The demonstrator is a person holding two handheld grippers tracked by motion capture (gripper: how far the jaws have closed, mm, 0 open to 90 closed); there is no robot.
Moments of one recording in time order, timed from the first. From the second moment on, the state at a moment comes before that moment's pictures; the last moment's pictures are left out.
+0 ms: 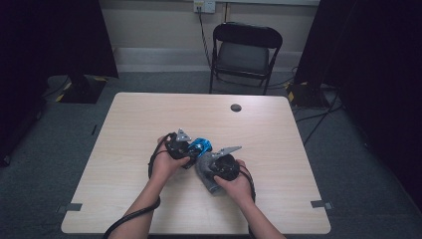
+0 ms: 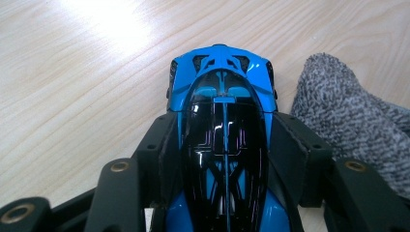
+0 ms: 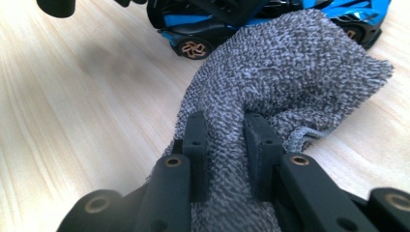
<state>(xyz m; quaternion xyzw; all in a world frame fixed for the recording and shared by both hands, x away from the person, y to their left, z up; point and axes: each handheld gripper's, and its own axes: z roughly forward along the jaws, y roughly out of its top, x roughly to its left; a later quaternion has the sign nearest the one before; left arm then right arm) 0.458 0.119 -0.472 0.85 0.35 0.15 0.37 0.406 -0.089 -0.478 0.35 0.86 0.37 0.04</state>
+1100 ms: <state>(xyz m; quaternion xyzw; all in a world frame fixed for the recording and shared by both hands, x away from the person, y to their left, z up) 0.457 0.120 -0.472 0.85 0.35 0.16 0.36 0.388 -0.066 -0.480 0.31 0.87 0.39 0.01</state>
